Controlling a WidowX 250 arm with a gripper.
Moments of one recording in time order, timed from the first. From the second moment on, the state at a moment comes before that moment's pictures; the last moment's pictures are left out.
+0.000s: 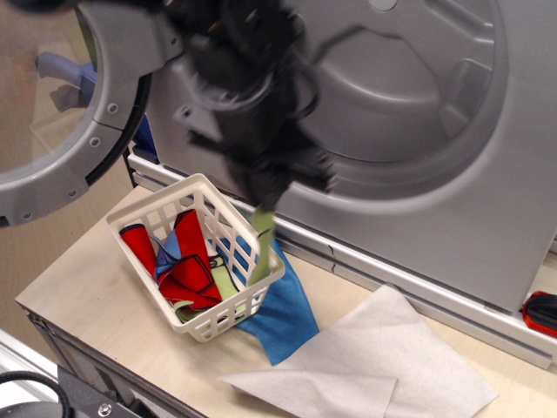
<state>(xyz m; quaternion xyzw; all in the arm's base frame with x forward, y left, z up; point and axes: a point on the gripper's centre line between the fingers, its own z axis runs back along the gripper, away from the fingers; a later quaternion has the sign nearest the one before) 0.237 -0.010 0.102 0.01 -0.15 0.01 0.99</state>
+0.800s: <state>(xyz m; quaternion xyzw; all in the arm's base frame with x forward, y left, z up) 0.316 -0.029 0.123 0.00 -0.28 0.01 0.96</state>
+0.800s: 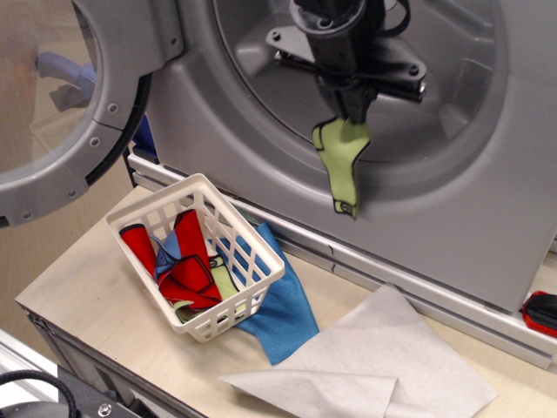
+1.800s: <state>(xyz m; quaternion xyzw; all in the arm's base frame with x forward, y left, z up) 0.370 -0.014 0.076 0.03 -0.32 0.00 0.95</state>
